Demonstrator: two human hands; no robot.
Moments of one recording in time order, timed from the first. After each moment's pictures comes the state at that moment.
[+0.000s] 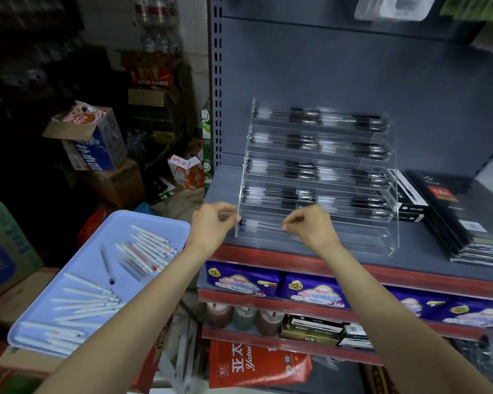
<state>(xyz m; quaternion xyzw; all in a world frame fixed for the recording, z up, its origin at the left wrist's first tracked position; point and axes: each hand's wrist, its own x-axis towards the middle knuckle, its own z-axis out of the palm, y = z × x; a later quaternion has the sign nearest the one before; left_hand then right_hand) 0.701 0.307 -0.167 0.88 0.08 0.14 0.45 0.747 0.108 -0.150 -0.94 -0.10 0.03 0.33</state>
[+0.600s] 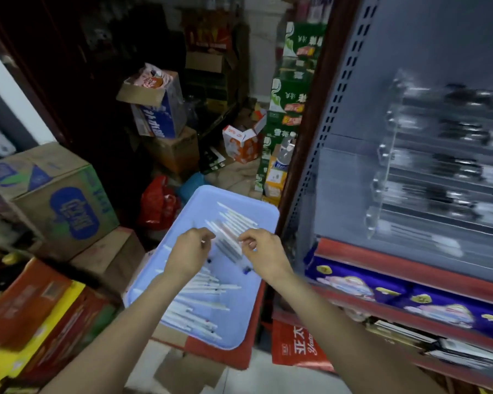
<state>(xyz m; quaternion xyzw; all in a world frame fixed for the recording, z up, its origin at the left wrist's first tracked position) 0.622 0.545 -0.265 0.93 0.19 0.02 0.33 0.673 0.383 -0.236 -0.90 -0.24 0.15 0.35</state>
